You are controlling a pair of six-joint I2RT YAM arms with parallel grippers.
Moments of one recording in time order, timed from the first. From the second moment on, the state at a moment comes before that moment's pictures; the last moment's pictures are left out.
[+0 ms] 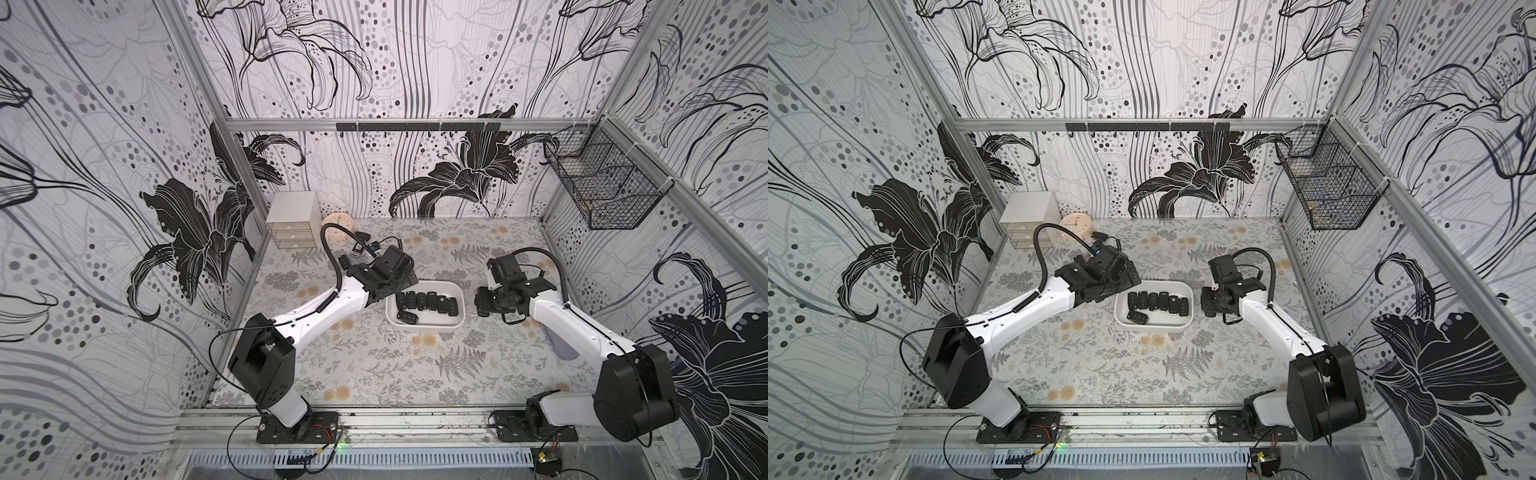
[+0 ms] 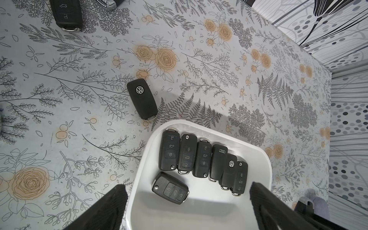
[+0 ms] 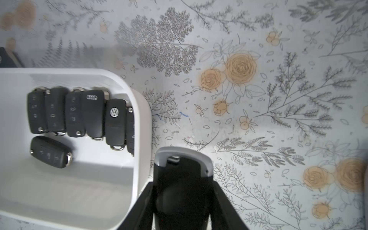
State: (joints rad) left arm -0.67 1.61 1.31 -0.63 -0.25 -0.99; right arm 0.32 1.35 0.96 -0.66 0.00 0.31
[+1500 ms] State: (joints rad) left arm -0.61 1.35 1.05 -0.61 -0.25 -1.00; right arm 0.71 1.73 1.12 -0.59 0.07 -0.10
